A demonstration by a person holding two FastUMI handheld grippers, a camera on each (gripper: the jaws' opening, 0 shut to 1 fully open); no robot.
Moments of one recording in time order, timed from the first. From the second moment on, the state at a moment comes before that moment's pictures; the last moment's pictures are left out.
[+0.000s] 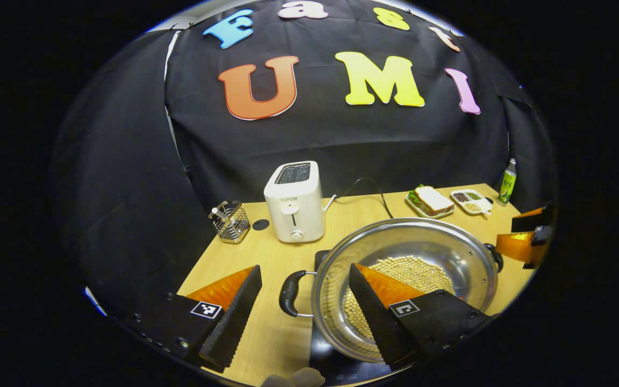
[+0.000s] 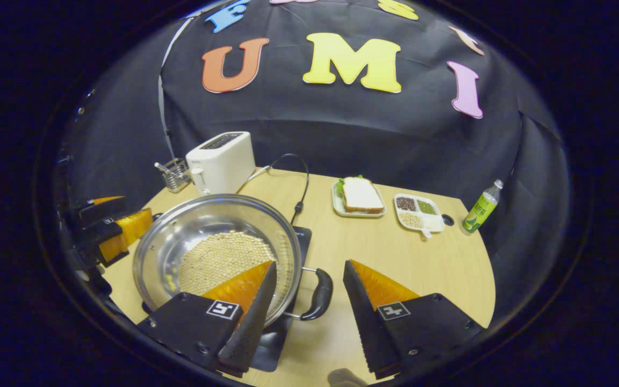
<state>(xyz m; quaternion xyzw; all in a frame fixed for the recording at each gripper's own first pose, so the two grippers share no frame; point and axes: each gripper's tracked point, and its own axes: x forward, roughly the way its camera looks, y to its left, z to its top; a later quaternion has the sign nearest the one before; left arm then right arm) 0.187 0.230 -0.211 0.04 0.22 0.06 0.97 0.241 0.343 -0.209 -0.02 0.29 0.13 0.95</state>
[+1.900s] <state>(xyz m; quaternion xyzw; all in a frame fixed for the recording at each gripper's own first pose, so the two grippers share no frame) 0.054 -0.068 0.066 0.04 -0.01 0.03 1.00 0.091 -0.035 0.038 0.06 0.00 0.04 1.00</state>
